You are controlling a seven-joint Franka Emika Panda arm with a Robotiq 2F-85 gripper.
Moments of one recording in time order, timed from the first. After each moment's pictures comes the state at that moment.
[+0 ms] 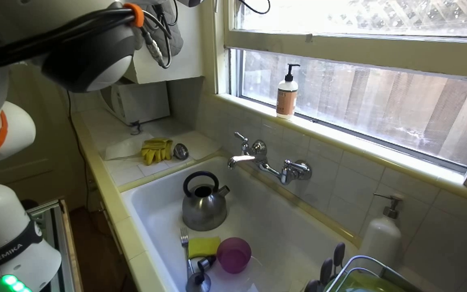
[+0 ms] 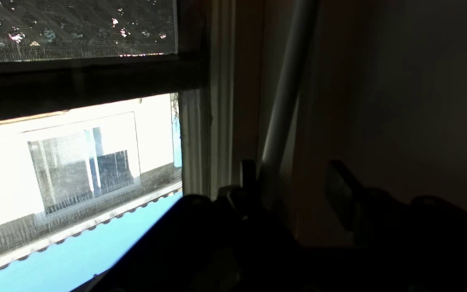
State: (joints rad) arm -1.11 0.94 1.84 -1.80 -0.46 3.11 -0.51
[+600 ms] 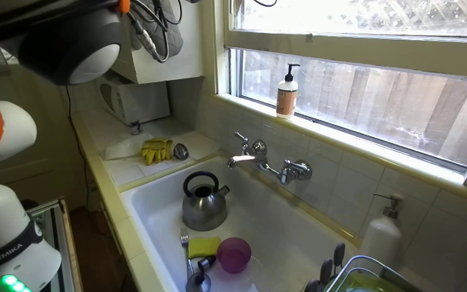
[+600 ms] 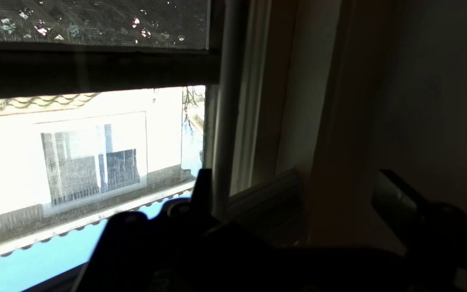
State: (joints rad) arm -1.16 0.89 1.84 -1.80 -0.45 3.10 -0.53
